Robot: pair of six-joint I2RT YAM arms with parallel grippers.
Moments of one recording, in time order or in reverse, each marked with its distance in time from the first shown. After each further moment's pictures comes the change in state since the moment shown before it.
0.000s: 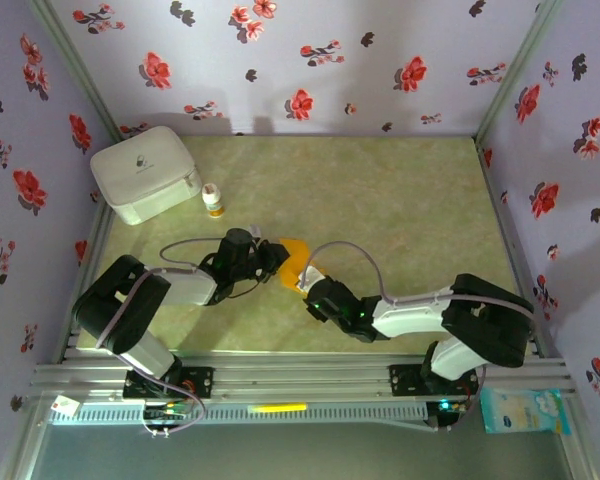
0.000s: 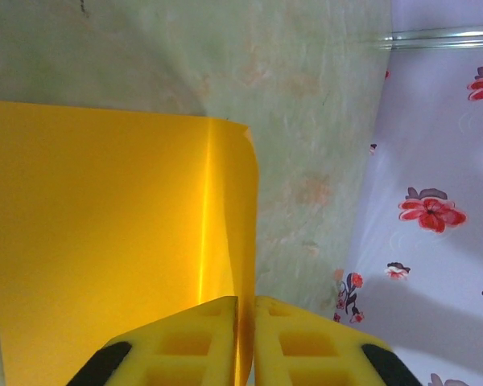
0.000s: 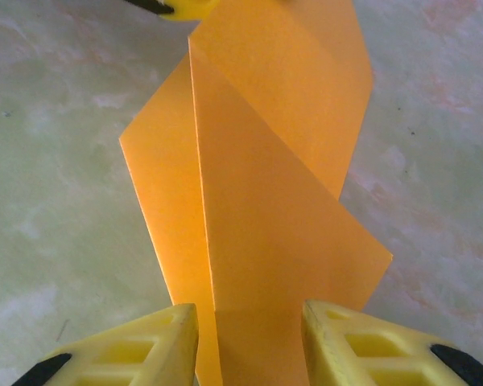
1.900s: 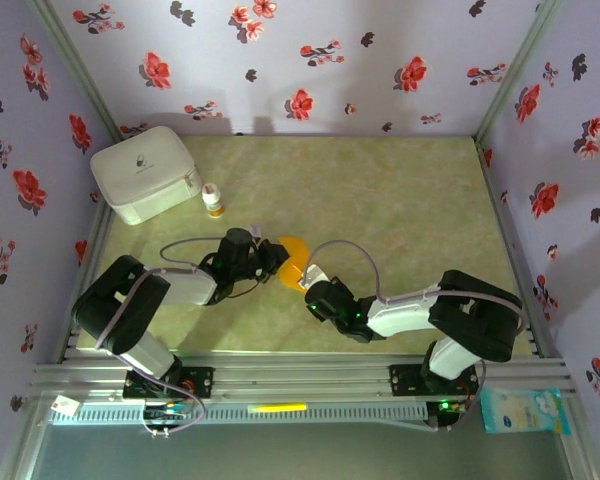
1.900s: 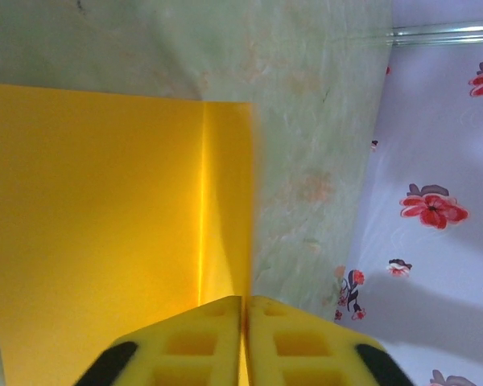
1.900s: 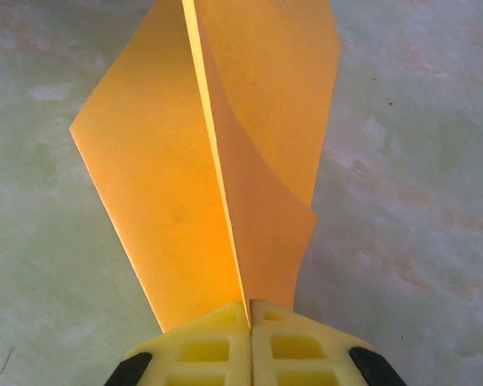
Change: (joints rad) left arm 0.001 -0.011 0.002 -0.019 0.007 0.011; right arm 0.000 0.055 0.001 0.030 0.062 0.088
